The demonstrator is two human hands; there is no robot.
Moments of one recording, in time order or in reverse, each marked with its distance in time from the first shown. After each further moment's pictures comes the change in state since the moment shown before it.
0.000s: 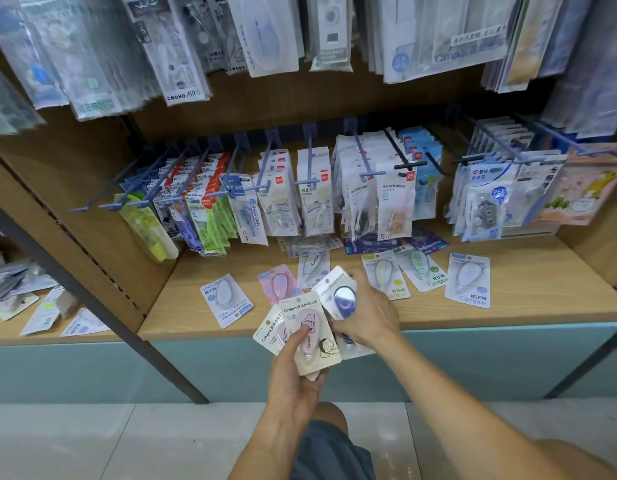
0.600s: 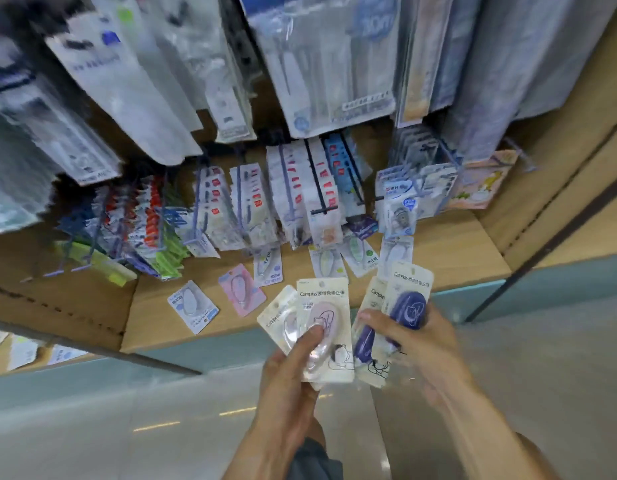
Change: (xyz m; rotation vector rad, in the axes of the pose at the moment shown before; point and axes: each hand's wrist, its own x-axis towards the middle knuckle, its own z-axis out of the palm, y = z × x) left_hand -0.143 0.030 0.136 0.315 -0.095 -0.111; right_hand -0.127 -0.009 -0.206 1.133 0.097 0.577
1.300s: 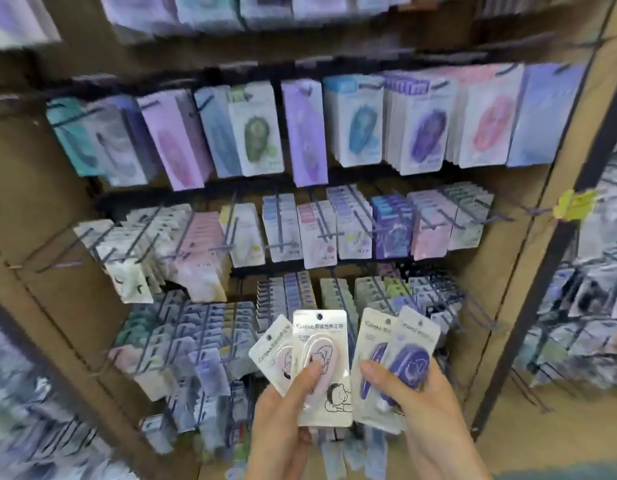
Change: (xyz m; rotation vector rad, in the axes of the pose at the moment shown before) left_hand -0.392 0.433 0.283 0.019 -0.182 0.342; right_hand -0.378 -0.535 0.102 0.169 -0.106 -0.328
